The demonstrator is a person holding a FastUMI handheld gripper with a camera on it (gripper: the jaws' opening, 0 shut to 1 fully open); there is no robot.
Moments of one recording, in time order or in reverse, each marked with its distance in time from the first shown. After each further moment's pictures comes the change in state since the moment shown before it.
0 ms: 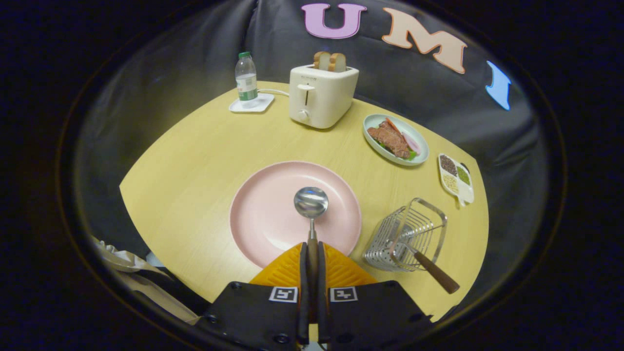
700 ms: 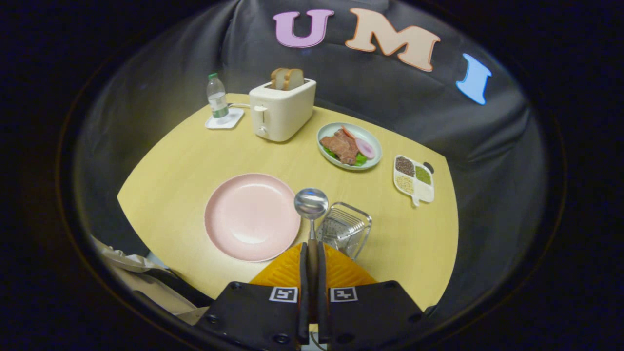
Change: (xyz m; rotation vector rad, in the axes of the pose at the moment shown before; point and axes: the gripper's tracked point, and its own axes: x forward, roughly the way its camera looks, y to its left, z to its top) arm -0.057 -0.096 0.011 0.053 -0.002 -0.098
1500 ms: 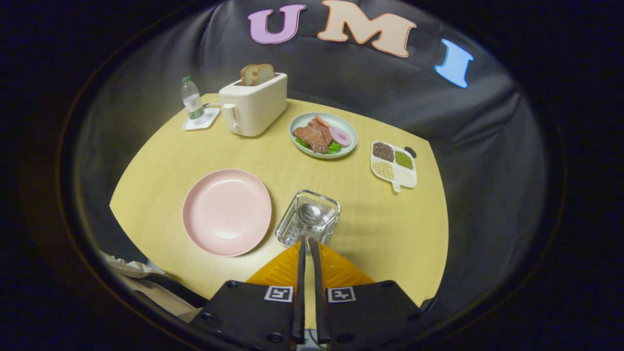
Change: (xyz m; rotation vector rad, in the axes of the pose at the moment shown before) arm 0.002 -0.034 -0.011 0.055 0.038 -0.054
